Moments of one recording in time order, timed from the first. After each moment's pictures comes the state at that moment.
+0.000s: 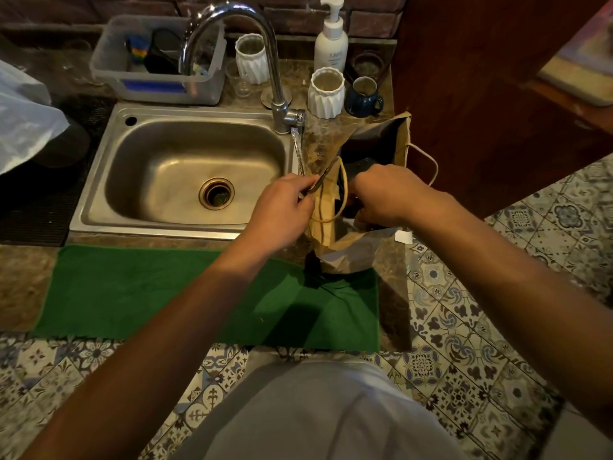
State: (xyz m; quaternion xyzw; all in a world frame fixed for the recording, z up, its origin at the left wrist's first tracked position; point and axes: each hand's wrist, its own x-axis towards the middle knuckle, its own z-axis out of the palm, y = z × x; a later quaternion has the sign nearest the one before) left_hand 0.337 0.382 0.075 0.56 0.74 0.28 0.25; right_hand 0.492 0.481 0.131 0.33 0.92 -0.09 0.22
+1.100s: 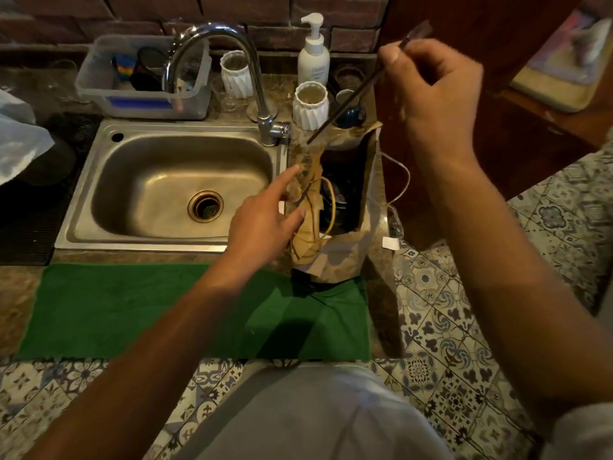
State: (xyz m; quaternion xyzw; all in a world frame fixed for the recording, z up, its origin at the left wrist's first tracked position) left_hand 0.340 0.371 0.084 0.54 0.76 0.28 0.21; right_hand 0.511 0.526 0.183 0.41 0.70 -0.34 -0.47
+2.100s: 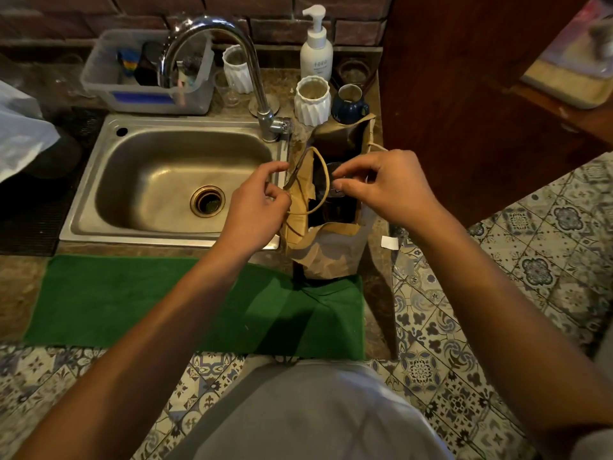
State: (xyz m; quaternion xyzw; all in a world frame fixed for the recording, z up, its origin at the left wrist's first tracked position) left_hand 0.350 0.385 0.092 0.41 0.77 0.38 0.30; right_hand 0.538 0.502 0.119 0.39 0.85 -0.31 -0.17
